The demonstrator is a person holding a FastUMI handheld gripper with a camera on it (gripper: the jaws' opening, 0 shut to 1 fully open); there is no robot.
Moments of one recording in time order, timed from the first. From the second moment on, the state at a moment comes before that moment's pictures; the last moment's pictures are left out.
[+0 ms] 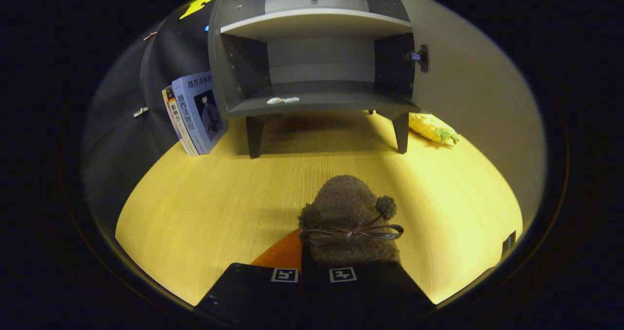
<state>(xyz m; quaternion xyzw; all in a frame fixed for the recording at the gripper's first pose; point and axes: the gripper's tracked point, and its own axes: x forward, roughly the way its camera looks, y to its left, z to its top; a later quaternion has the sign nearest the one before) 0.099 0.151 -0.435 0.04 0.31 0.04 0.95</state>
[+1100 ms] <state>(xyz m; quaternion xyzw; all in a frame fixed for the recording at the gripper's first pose) 0.169 0.167 -0.119 0.04 0.23 0.07 0.97</state>
